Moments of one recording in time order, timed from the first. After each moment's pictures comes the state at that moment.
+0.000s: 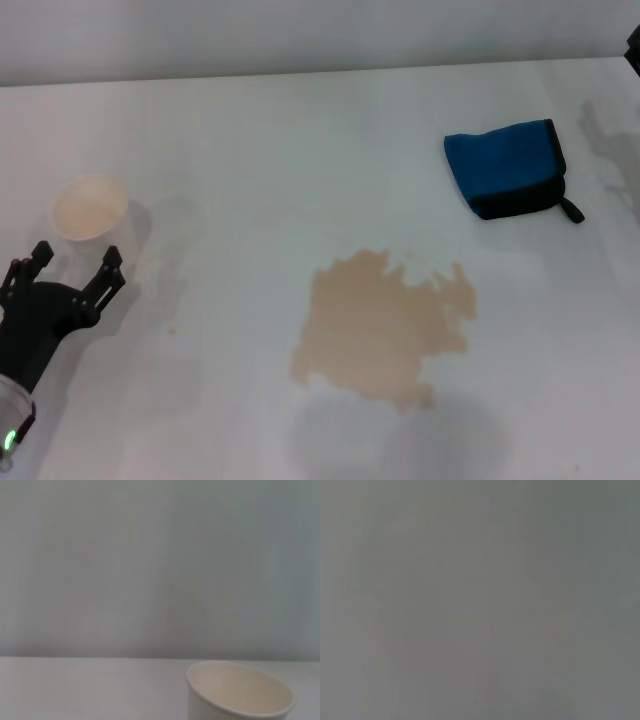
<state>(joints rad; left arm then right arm) -0.31 -2.09 2.79 0.24 -1.09 1.09 -0.22 0.52 2.01 -0.43 -0.04 2.29 1.04 -2.60</state>
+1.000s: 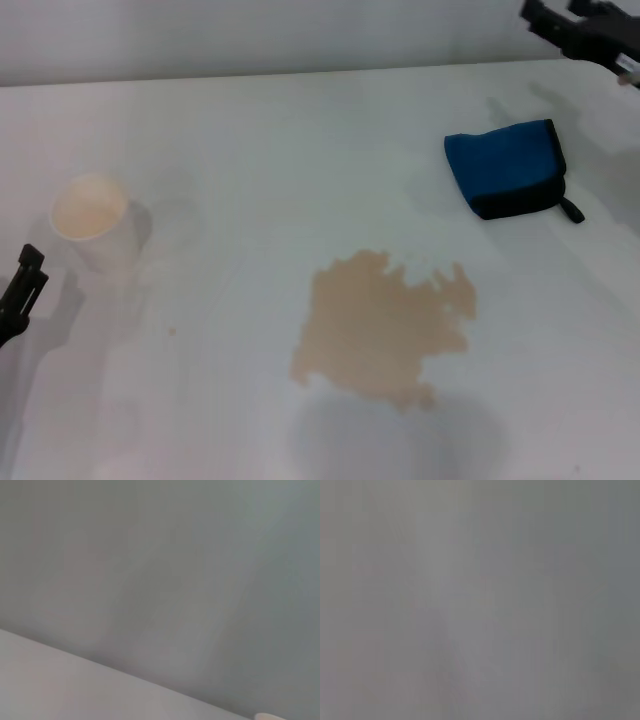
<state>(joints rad) -0.20 -2.08 2.79 0.26 -1.20 1.26 -0.44 0.49 1.99 -0.85 -0.45 1.95 0.96 -1.95</state>
